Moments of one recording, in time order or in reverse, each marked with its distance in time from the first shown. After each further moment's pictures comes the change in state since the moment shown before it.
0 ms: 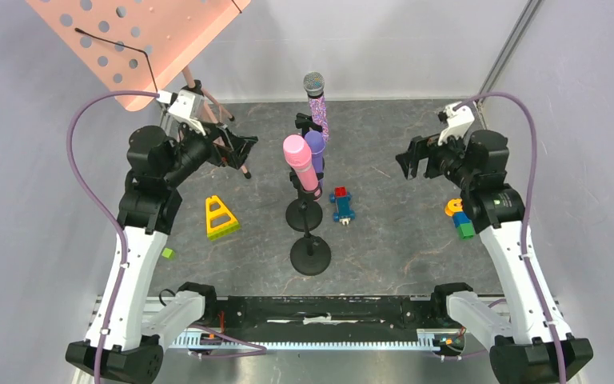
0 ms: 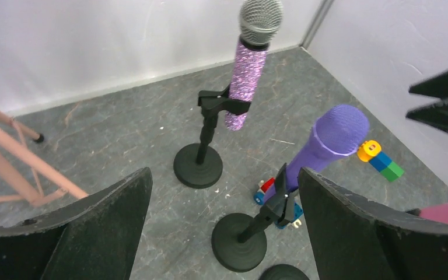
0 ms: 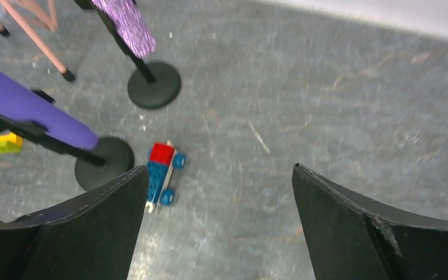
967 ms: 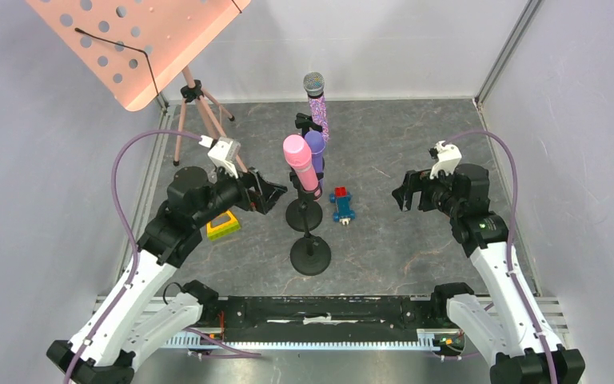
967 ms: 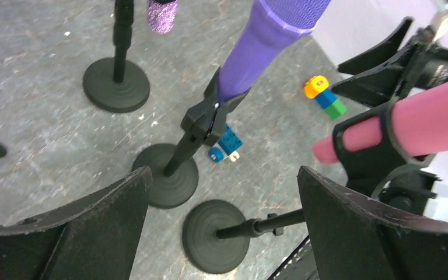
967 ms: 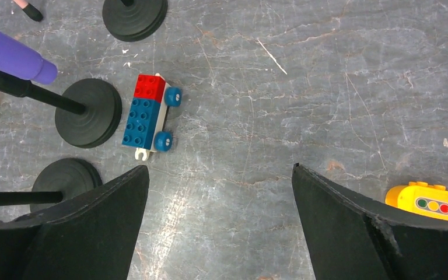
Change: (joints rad) left arm -0.297 -0.167 -0.303 -0.009 -0.164 -0.203; right arm 0.000 -0.136 -0.352 0.005 0.013 0.069
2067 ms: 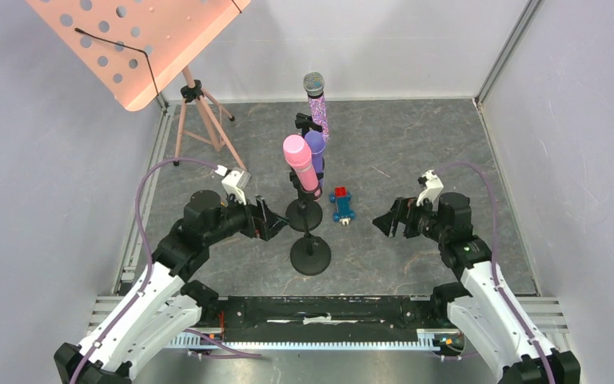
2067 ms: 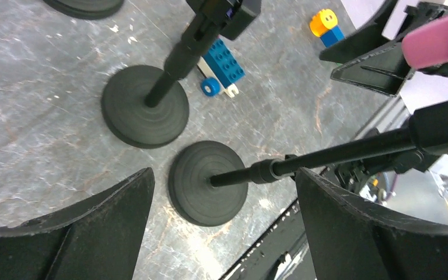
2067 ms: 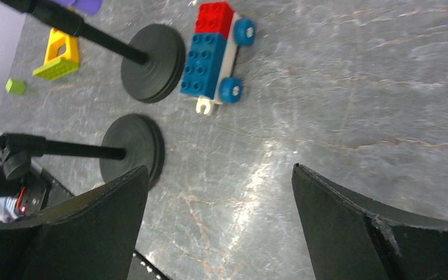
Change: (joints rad) left arm -0.059 -0.124 -0.290 0.008 0.016 -0.068; right arm 0.064 -0.123 -0.330 0.187 -0.159 0.261
